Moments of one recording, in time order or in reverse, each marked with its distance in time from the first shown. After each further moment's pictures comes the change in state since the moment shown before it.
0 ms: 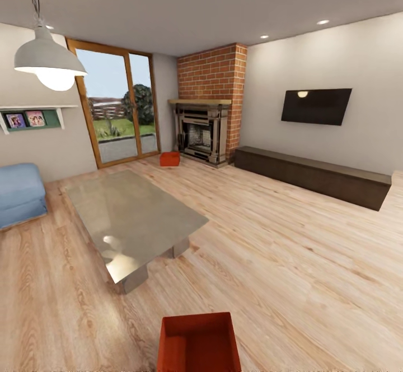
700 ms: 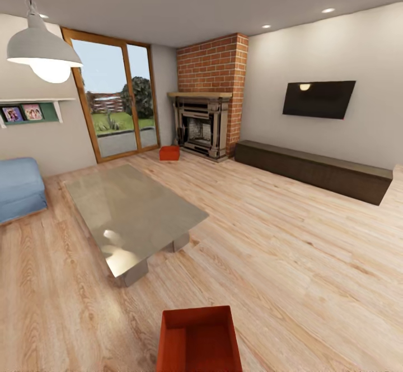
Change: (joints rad) left arm 0.000 0.026 -0.002 0.001 -0.003 0.000 0.000; right arm 0.000 -0.001 0.001 0.001 0.001 0.003 0.011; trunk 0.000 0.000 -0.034
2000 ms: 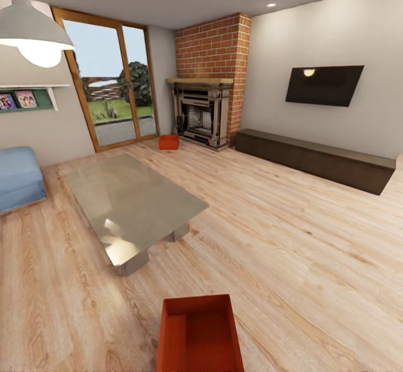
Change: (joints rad) left arm 0.000 0.001 0.000 0.000 -0.001 0.000 0.000; right arm 0.005 -0.011 0.001 0.000 0.032 -0.006 -0.009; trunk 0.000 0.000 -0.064
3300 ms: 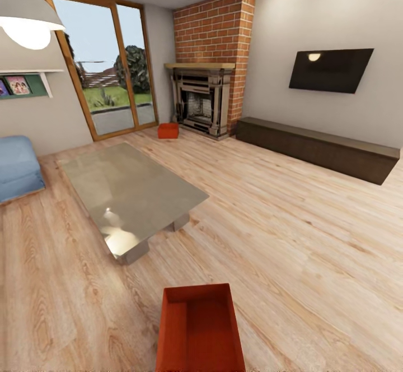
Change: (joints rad) left arm 0.000 -0.001 0.000 0.000 0.000 0.000 0.000; right arm 0.000 0.000 0.000 0.000 0.000 -0.002 0.000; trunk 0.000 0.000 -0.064
